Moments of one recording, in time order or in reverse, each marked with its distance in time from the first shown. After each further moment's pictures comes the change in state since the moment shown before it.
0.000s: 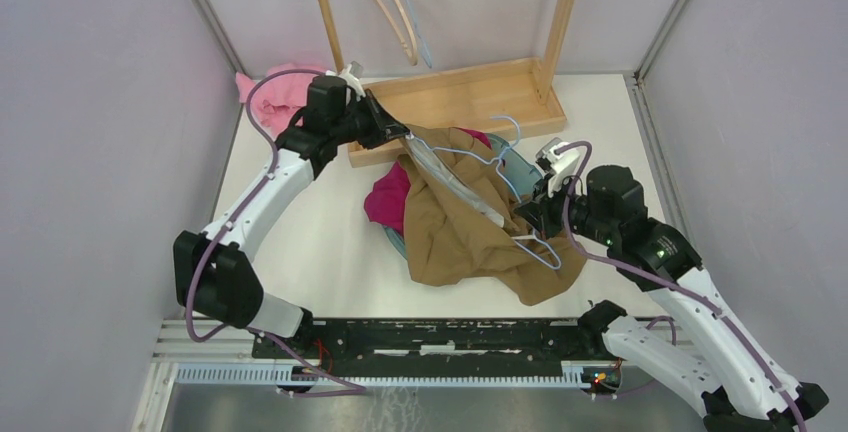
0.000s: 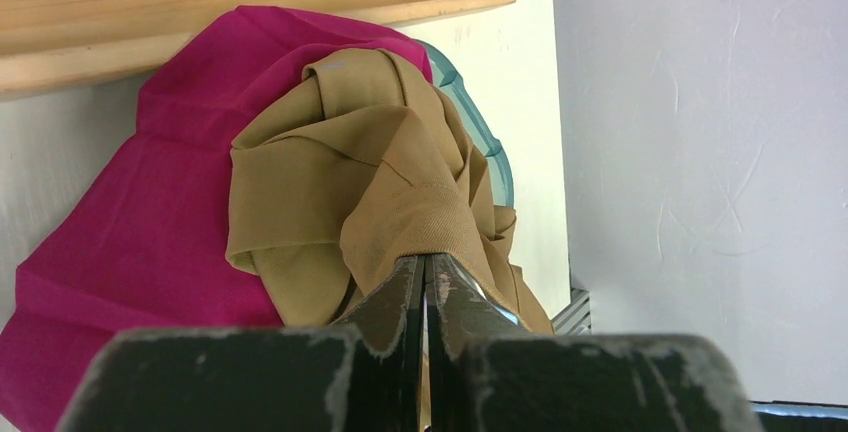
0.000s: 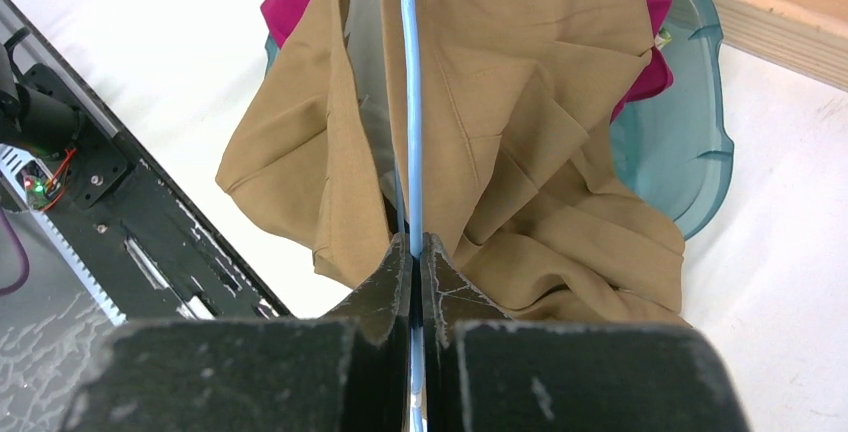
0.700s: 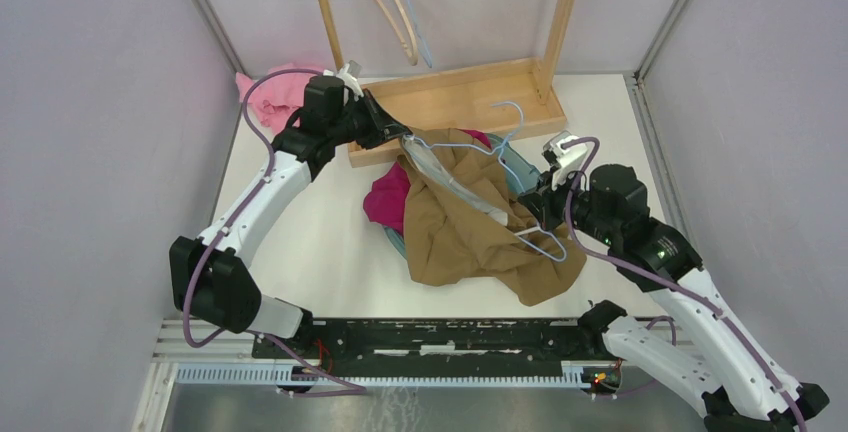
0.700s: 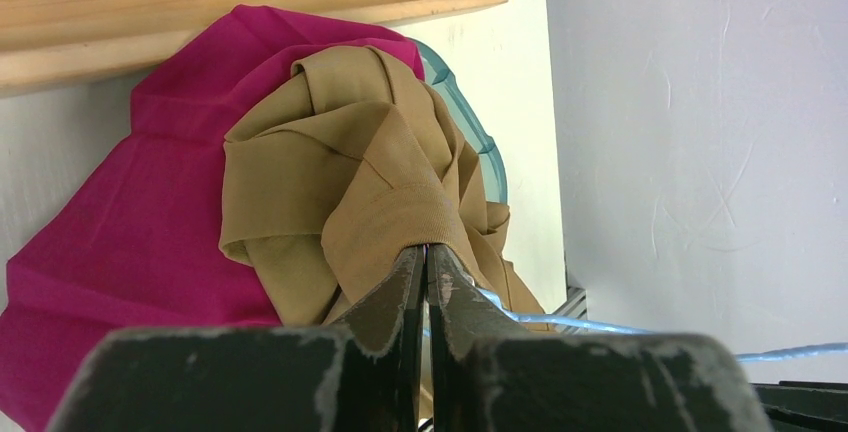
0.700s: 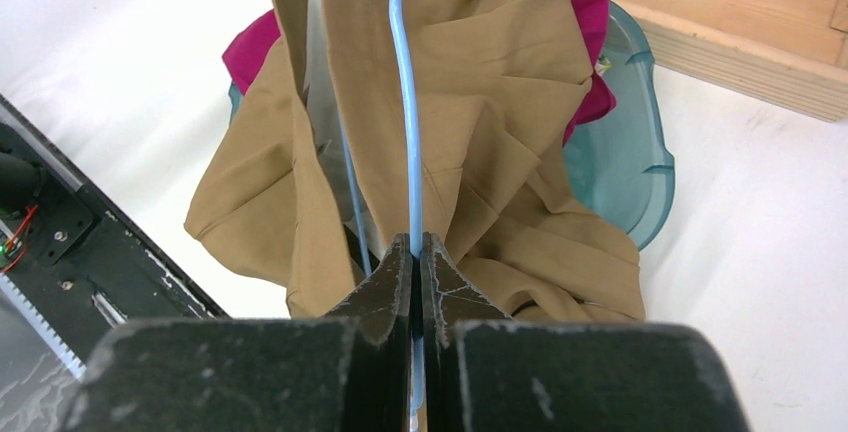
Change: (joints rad) left arm 0.001 -0.026 0.000 -0.014 0.000 0.001; right arm 0.000 -0.014 -0.021 0.084 0.099 0.022
